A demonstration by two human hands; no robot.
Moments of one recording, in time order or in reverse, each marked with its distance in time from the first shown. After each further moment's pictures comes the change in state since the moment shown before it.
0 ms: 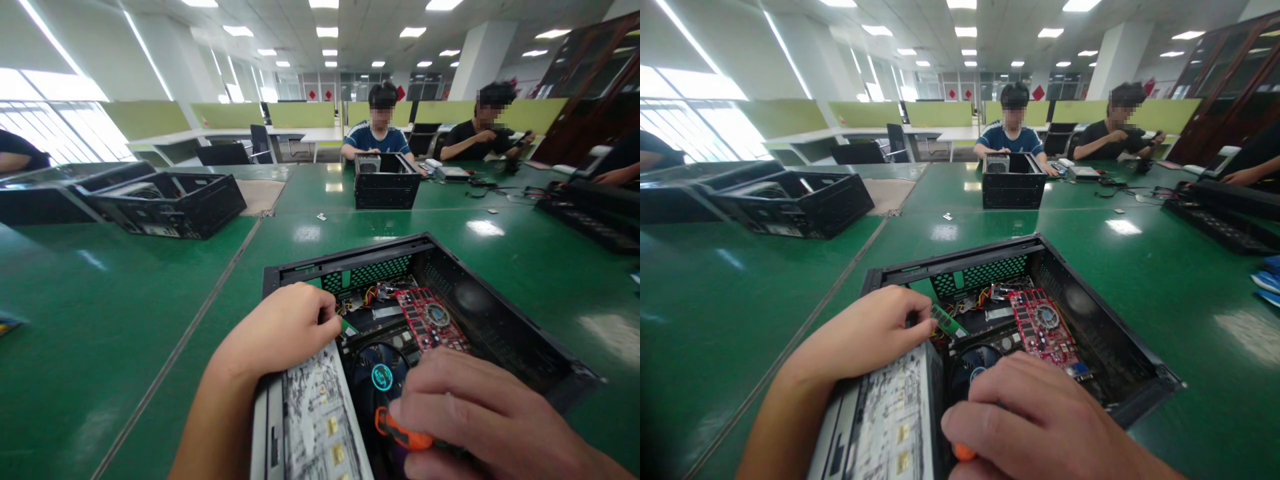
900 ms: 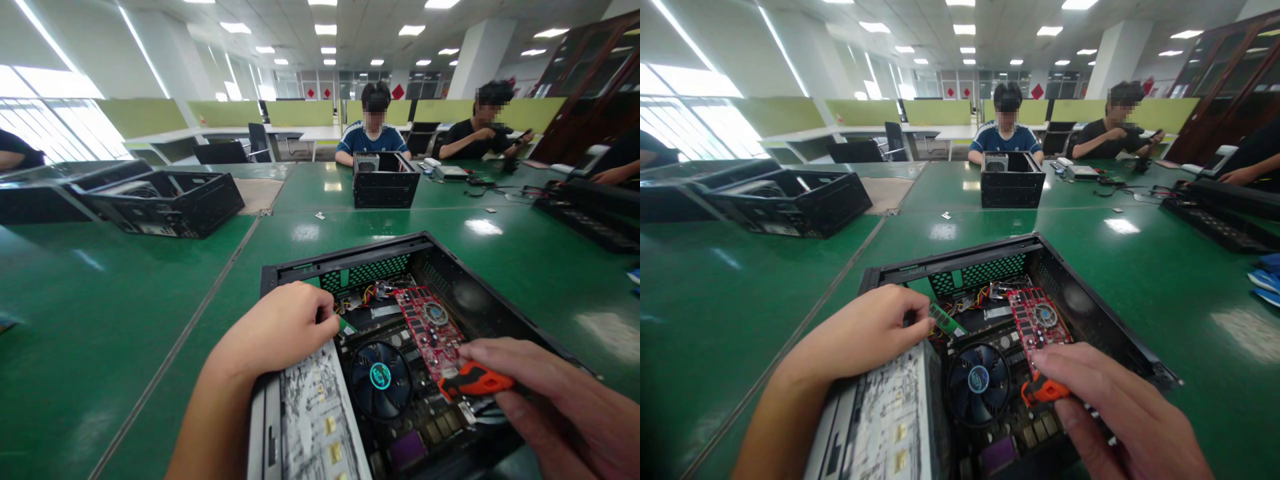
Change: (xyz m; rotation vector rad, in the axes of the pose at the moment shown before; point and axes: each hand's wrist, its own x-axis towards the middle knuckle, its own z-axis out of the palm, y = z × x) left_hand 0.001 -0.001 0.001 0.000 -0.001 -0.001; right_hand -0.083 0.026 -0.013 -0.384 0.162 0.239
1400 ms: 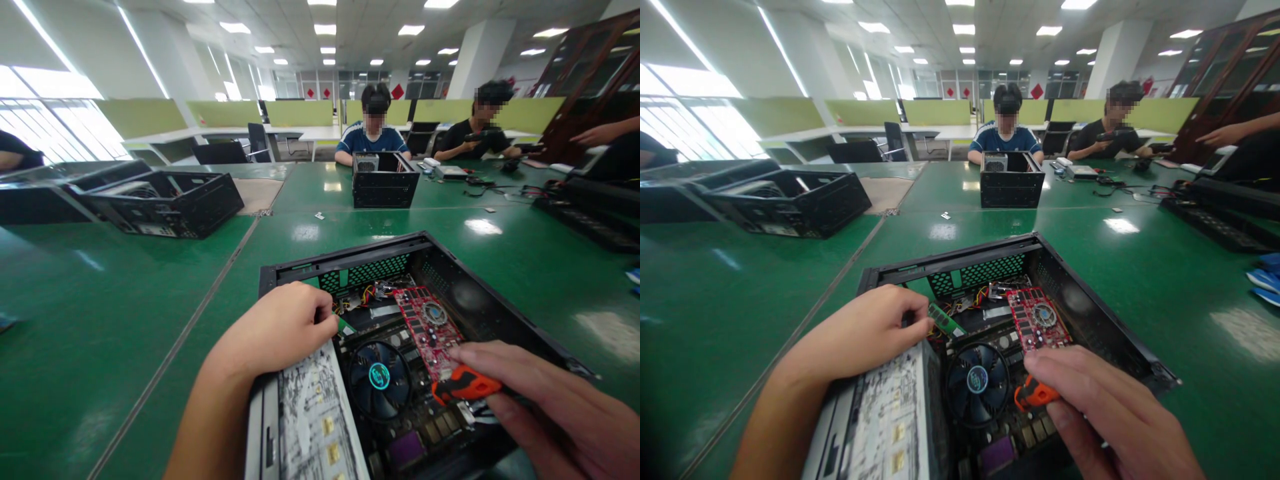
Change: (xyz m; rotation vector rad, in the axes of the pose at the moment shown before) left_hand 0.001 0.000 0.000 0.005 -0.008 -0.014; right_hand 0.017 -0.008 -0.001 -0.037 0.021 -0.094
